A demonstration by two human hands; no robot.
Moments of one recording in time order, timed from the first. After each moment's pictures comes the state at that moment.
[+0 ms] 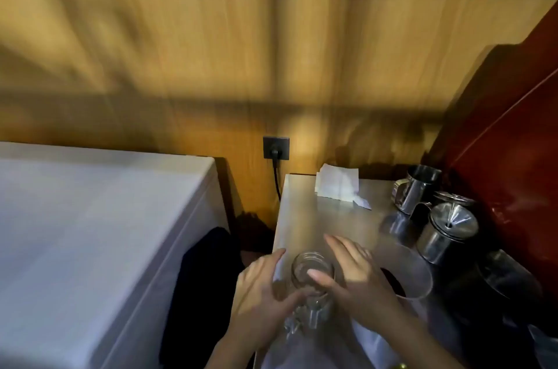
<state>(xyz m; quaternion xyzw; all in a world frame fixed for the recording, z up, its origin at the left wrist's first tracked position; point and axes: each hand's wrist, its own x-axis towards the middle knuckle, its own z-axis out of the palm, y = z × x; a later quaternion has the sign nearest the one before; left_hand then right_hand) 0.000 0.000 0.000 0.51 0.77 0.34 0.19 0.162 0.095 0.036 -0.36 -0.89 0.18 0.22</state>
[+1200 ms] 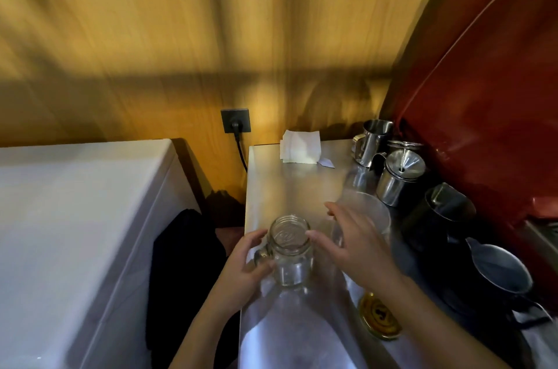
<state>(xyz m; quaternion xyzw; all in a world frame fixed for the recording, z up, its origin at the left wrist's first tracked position) -0.004 -0.007 -0.012 0.51 0.65 0.43 0.37 0.195 0.073 0.036 -0.45 -0.83 0.15 0.28</state>
